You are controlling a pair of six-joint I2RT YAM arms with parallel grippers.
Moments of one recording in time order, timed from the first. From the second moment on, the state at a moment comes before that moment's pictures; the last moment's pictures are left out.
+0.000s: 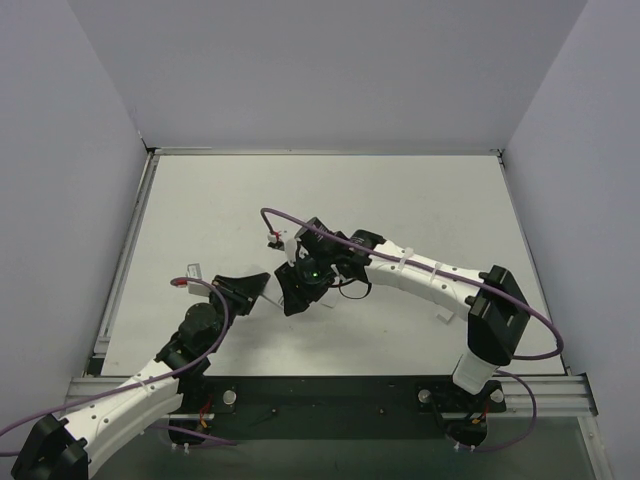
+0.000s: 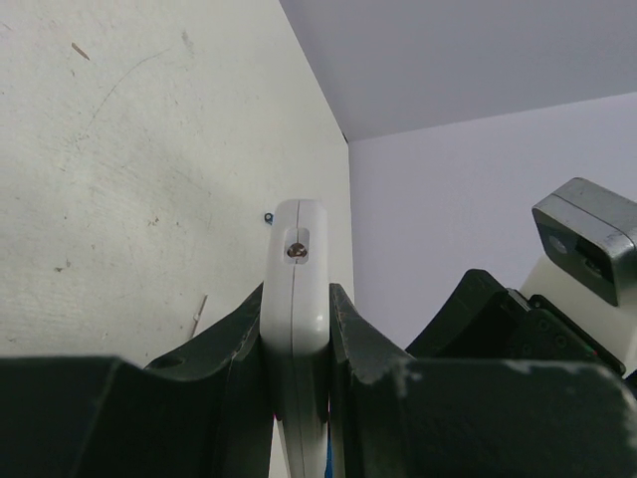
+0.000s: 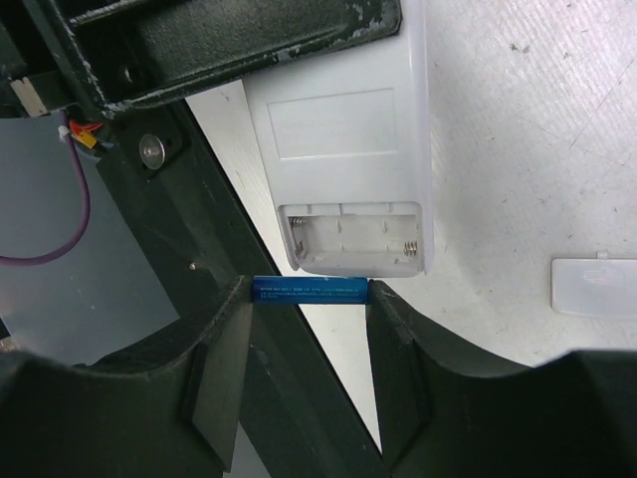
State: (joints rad) left arm -0.67 0.57 0.04 0.44 -0.31 -1.33; right arm 0.97 1.67 1.32 -0.60 -0.40 0.22
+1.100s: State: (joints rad) left arm -0.67 0.53 0.04 0.37 -0.30 -1.31; right arm 1.00 1.66 1.35 -0.58 -0.32 0.18
